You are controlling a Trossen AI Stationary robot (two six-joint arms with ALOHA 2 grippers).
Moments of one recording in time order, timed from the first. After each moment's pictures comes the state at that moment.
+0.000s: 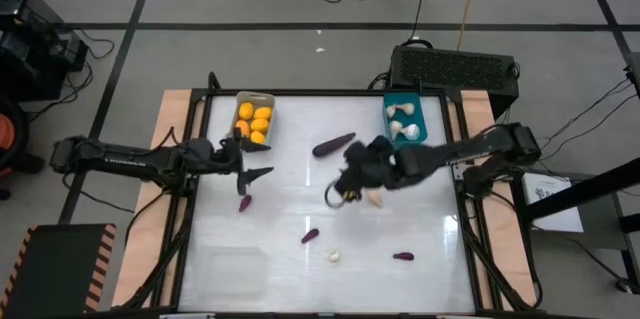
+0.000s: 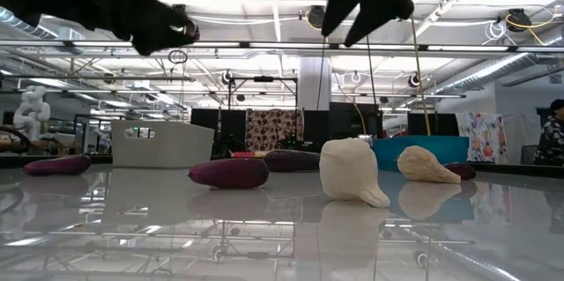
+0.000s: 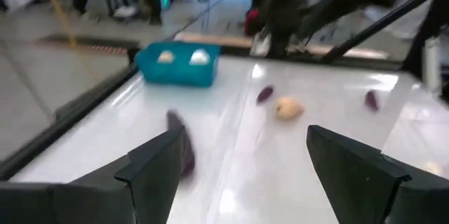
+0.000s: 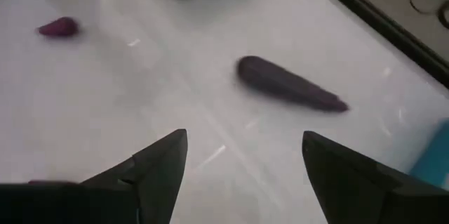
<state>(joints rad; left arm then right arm) 0.02 0.69 0.30 0.23 -0.14 -0.05 0.19 1.62 1.42 -0.87 0.56 0.78</state>
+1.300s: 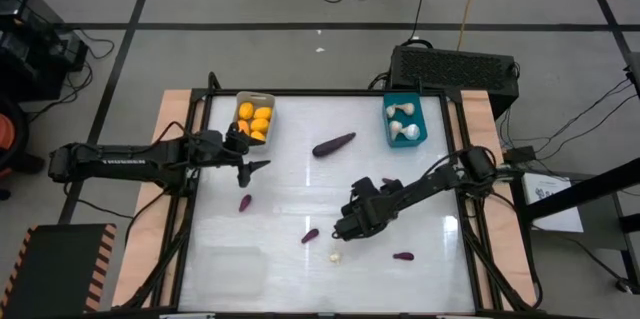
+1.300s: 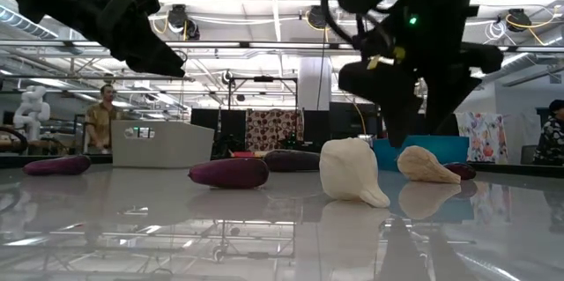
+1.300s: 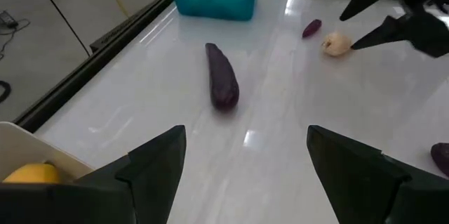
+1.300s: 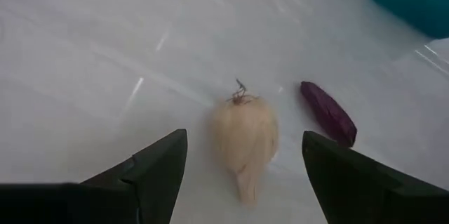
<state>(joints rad) 0.16 0.71 0.38 -0.09 -0.10 -0.05 0.36 2.00 1.42 -1.25 0.47 1.54</state>
